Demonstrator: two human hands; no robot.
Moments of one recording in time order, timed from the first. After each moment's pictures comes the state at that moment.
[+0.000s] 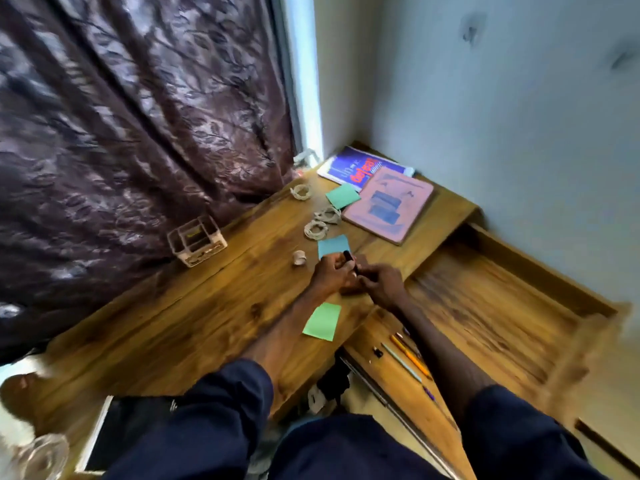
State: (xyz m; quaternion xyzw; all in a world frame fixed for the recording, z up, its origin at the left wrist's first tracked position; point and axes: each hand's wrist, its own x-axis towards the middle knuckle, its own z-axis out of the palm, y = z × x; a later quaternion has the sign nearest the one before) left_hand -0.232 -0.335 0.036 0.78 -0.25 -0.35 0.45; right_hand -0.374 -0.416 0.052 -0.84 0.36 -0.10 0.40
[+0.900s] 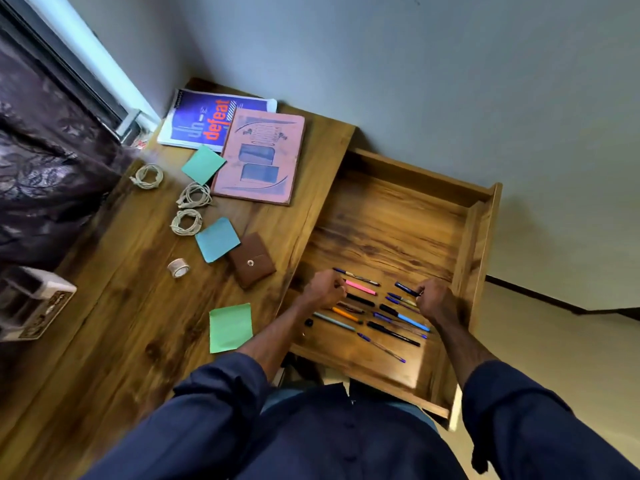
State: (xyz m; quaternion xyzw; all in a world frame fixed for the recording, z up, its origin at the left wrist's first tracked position) left_hand -0.377 -0.430 -0.067 0.69 -0.54 -0.48 0.04; right_hand -0.653 -0.476 -0.081 -0.63 0.72 0.10 0.25
